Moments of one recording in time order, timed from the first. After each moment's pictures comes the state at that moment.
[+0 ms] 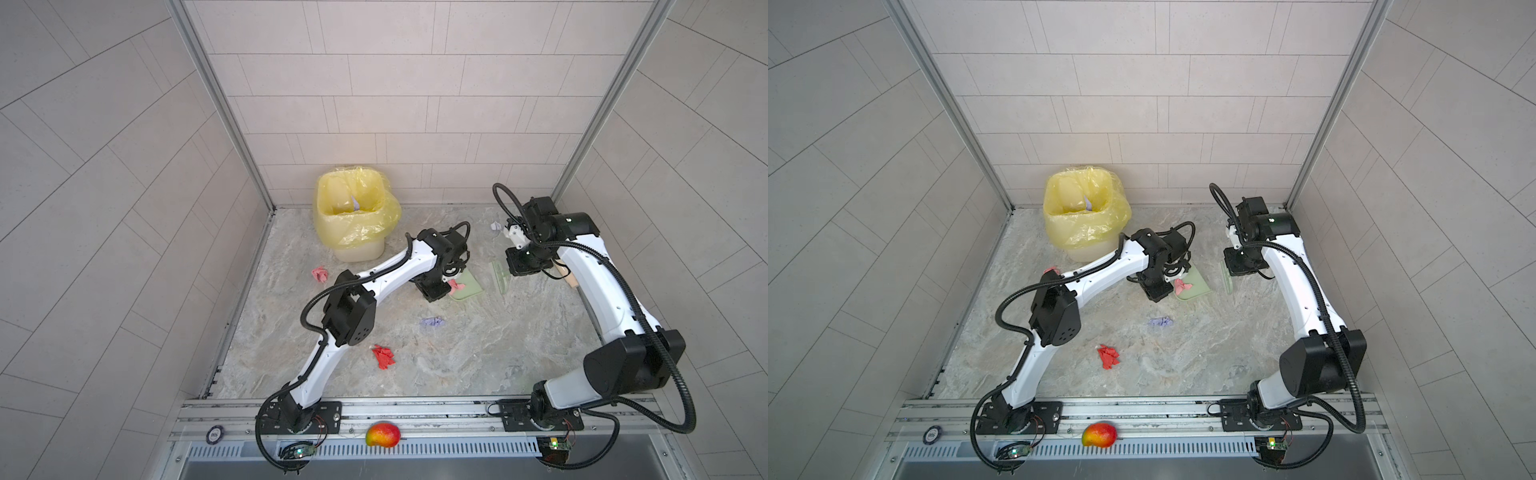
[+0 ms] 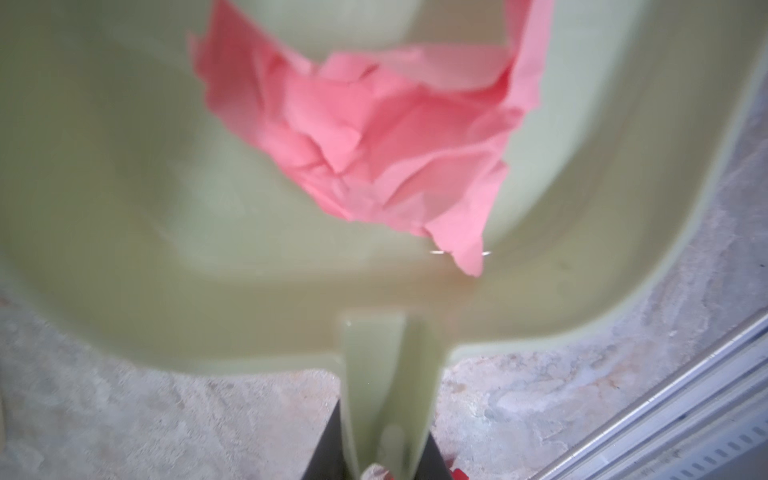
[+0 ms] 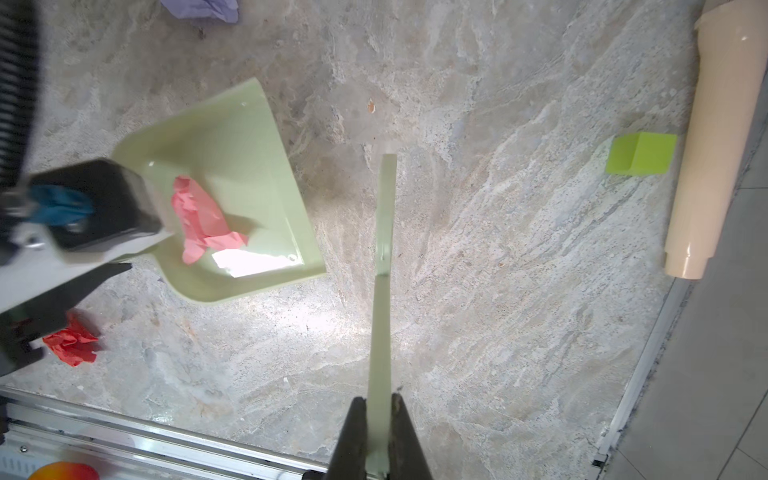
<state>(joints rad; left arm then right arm) -0.84 2.23 2.13 -1.40 0.05 0.15 0.07 1.48 1.56 -1.36 -0.08 -0.05</state>
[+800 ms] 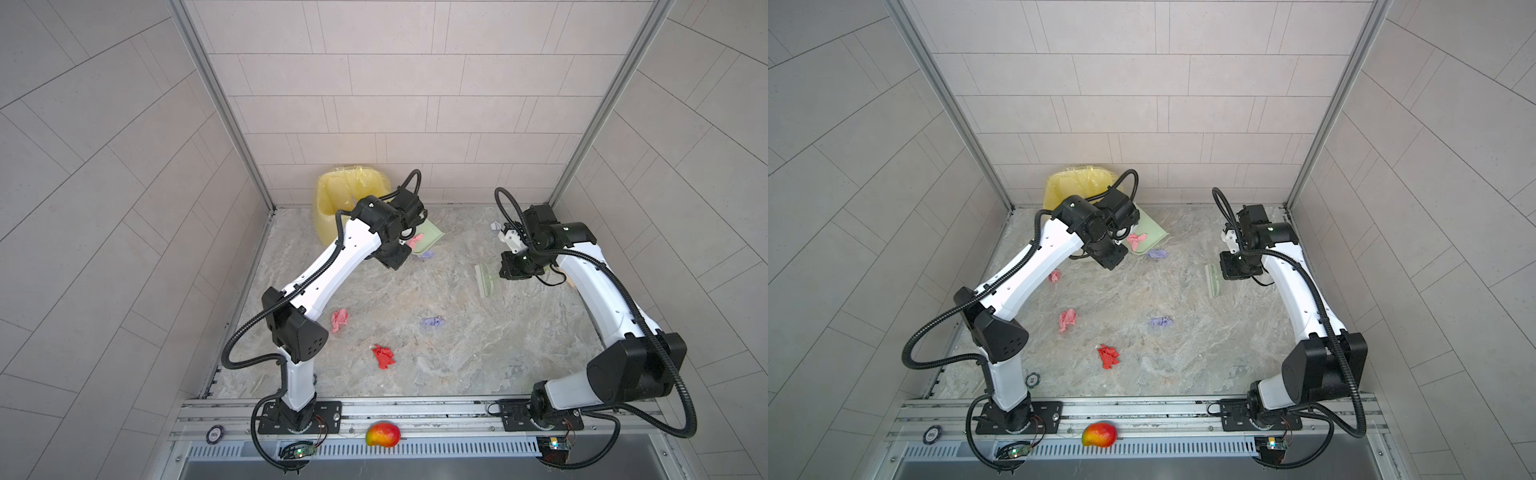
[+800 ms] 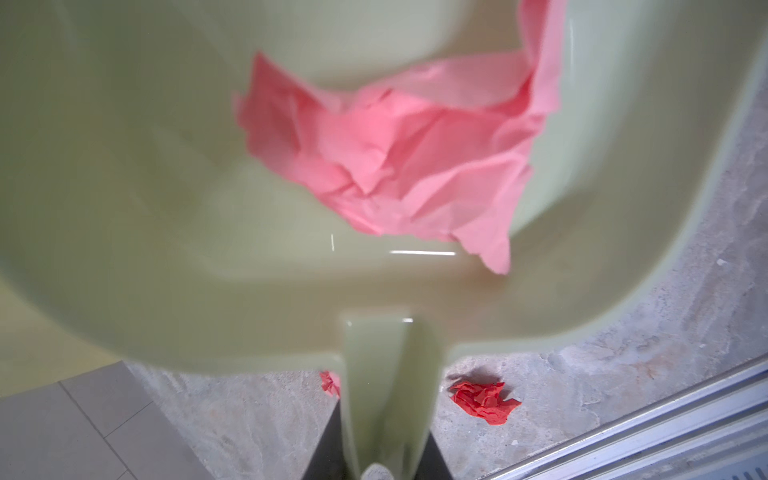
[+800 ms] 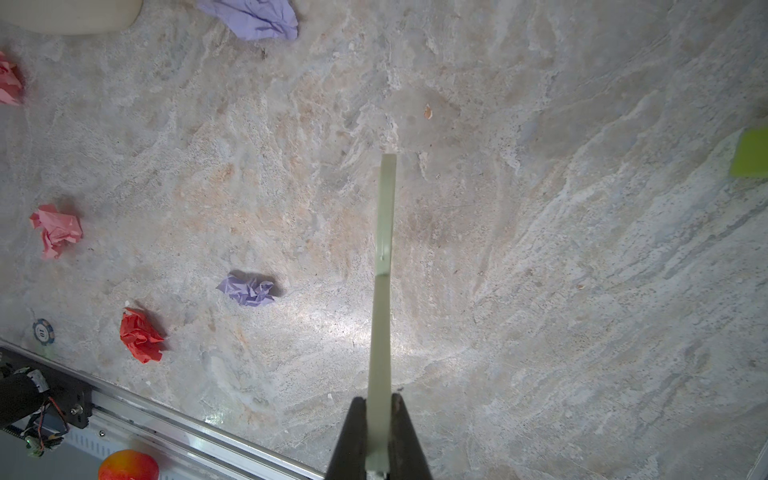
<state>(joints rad) -0.64 1.89 2.15 -1.55 -0.19 0.01 0.06 1.45 1.45 -1.25 -0.24 -0.02</state>
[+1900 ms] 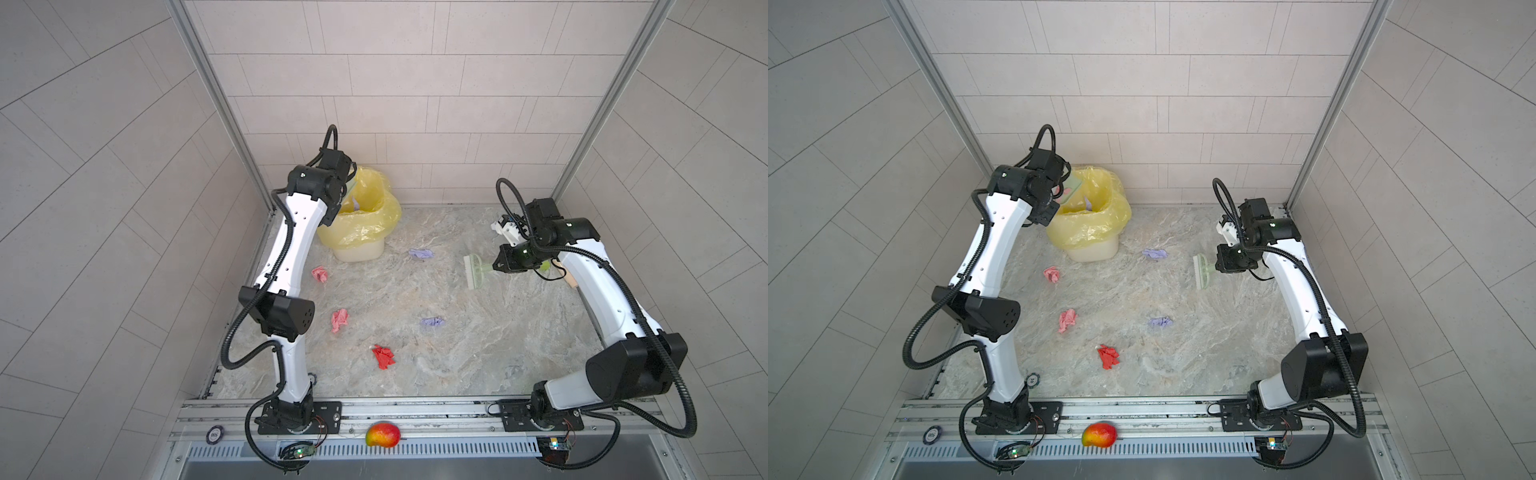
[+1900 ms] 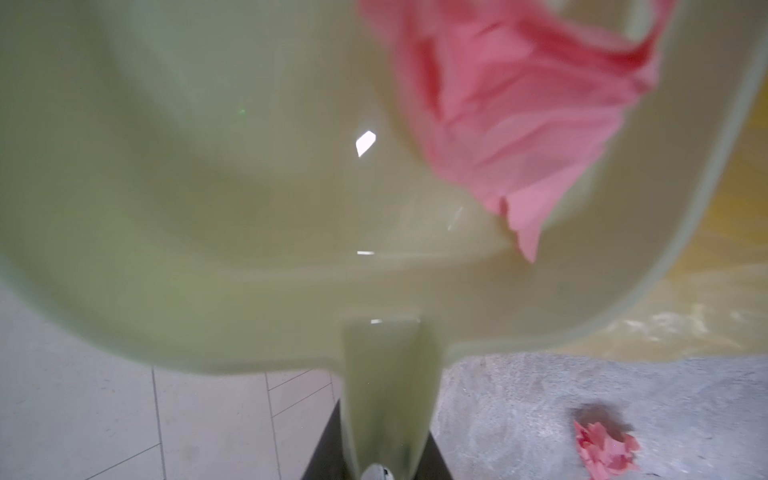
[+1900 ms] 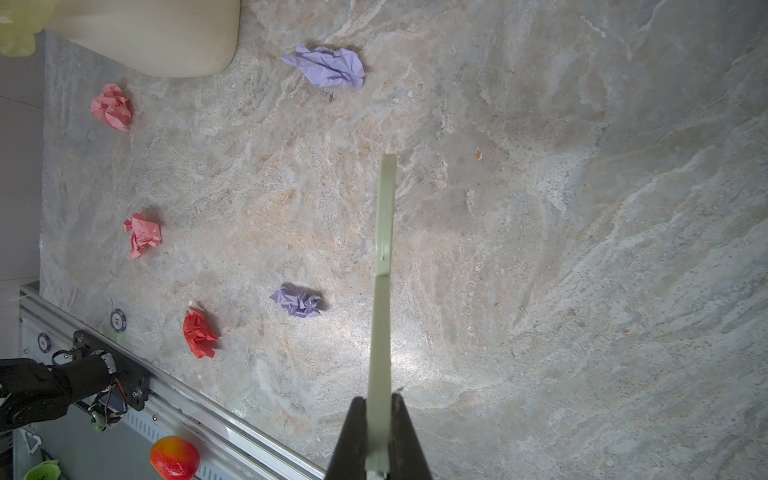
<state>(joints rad) -0.26 1.97 2.40 -1.56 -0.63 0.22 0.06 1.46 1.51 -1.24 -0.36 -0.02</state>
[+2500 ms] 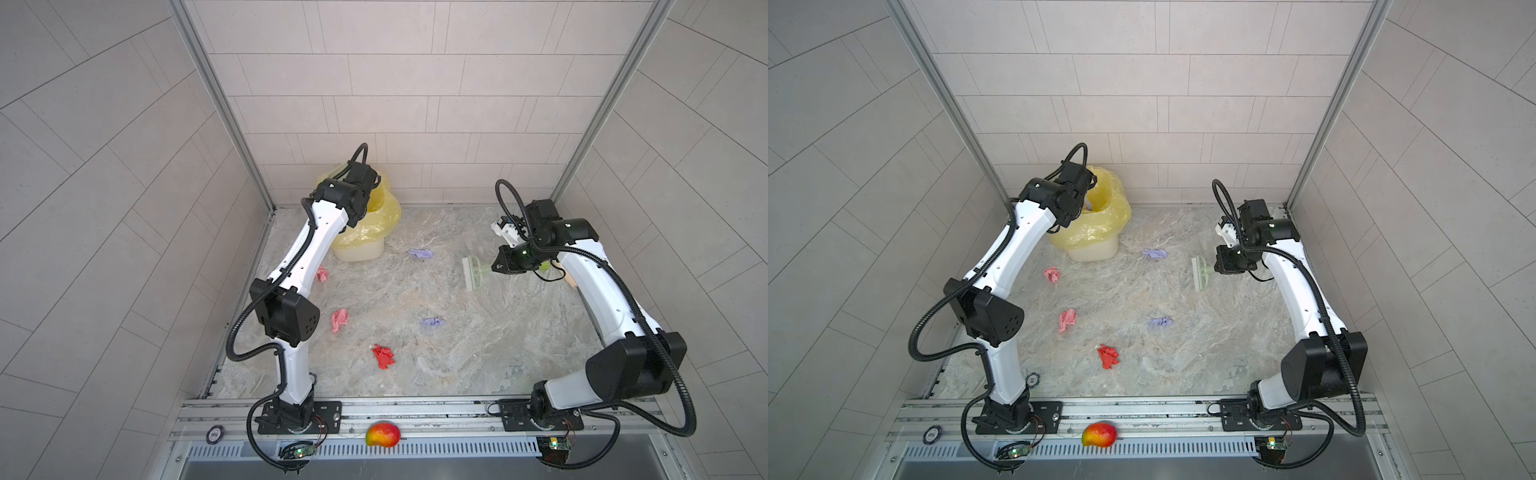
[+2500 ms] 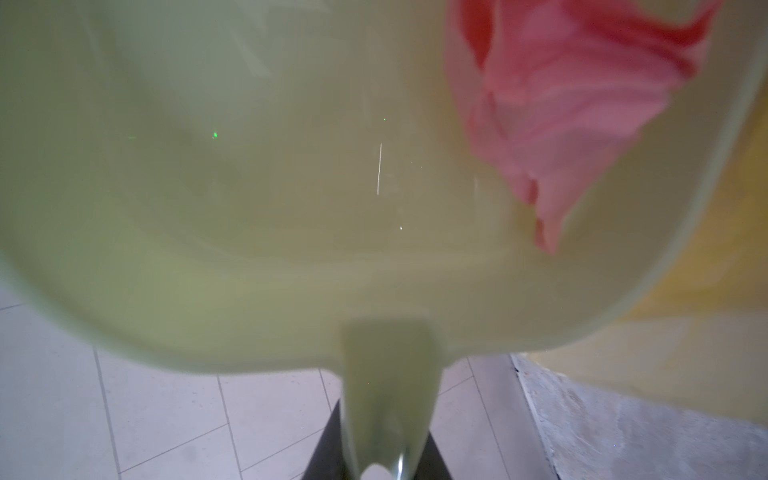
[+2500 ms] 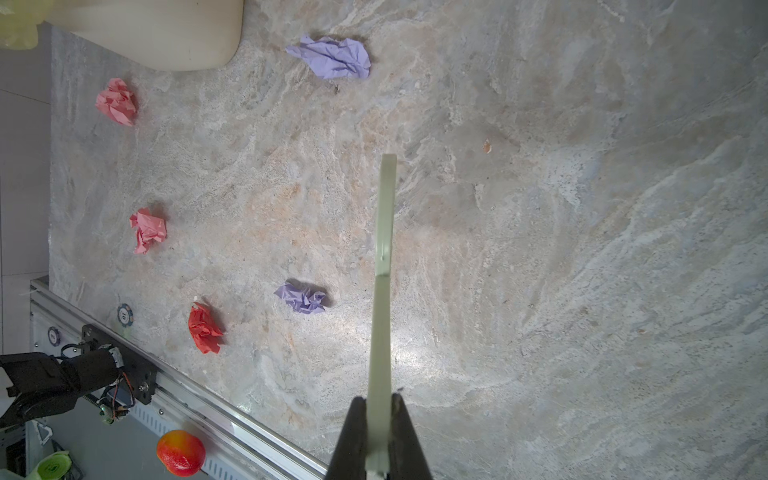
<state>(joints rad) -0.38 1.93 2.15 -1.30 -1.06 0.61 0.06 1.46 1.49 -1.24 -0.38 -0.02</state>
